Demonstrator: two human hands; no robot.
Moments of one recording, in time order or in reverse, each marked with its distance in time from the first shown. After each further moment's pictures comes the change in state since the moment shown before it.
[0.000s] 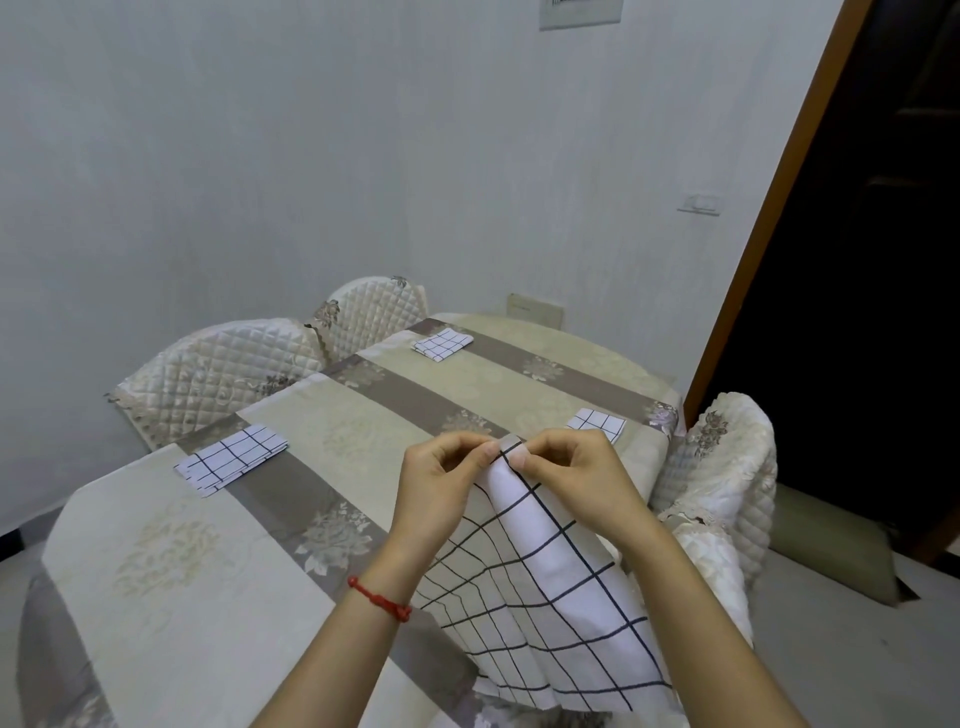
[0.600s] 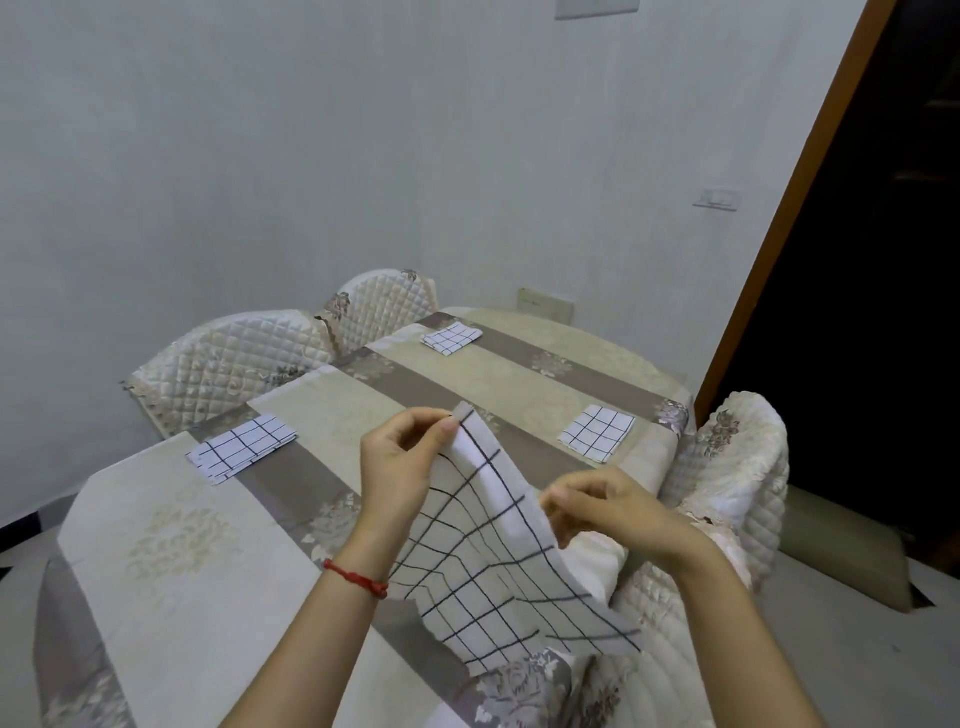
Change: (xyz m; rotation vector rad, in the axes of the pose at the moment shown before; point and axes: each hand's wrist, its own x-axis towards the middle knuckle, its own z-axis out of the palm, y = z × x) left_hand 0.012 -0.007 -0.022 -0.018 0.230 0.074; right_hand -0.017 0.020 -0.028 0.224 -0.449 0.162
